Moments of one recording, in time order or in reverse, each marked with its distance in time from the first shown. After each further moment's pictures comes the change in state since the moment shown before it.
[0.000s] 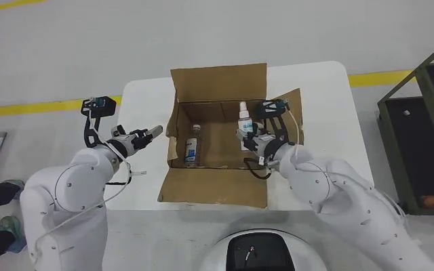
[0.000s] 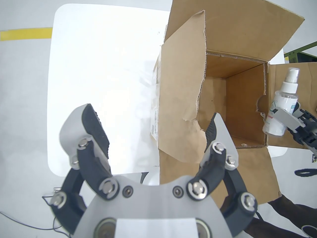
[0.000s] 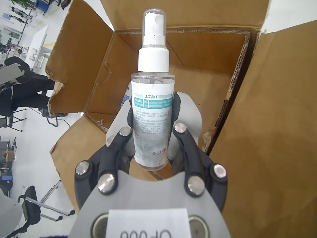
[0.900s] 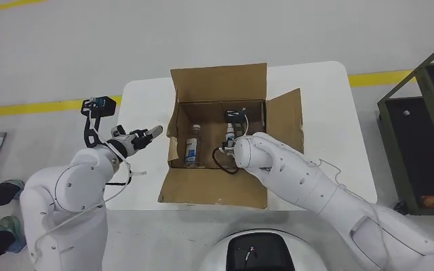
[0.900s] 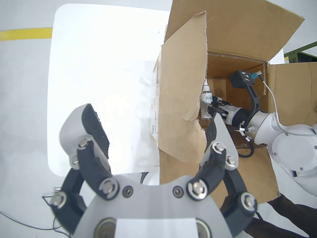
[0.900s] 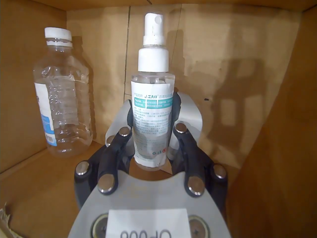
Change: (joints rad) left arm 0.000 0.000 0.000 0.000 0.000 0.000 0.000; right arm 0.447 -0.278 -0.382 0.853 0.287 0.197 -0.088
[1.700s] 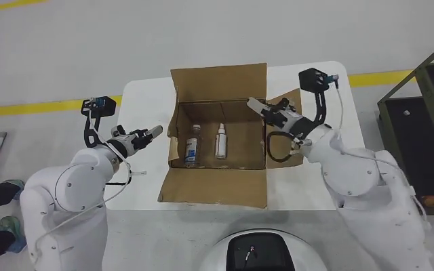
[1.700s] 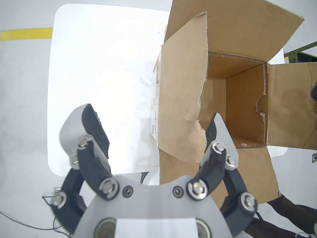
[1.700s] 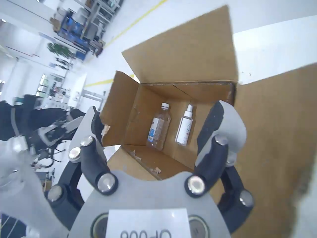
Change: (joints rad) left arm 0.000 0.000 0.000 0.000 0.000 0.000 0.000; right arm -0.614 0.187 0.765 -1.060 -0.091 -0.302 0.050
